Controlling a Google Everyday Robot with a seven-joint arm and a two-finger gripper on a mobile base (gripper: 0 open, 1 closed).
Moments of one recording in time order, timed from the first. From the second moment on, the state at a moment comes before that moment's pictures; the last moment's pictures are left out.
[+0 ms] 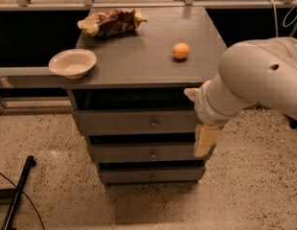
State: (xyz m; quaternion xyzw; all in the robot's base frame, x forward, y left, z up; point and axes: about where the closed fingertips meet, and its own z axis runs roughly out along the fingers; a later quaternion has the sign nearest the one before) arm 0.499 -0.118 0.806 -0.73 0.65 -0.06 0.21
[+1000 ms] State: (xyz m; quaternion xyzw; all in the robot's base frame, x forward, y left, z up) arm 0.512 -0.121 0.774 -0.75 0.62 -0.06 0.23
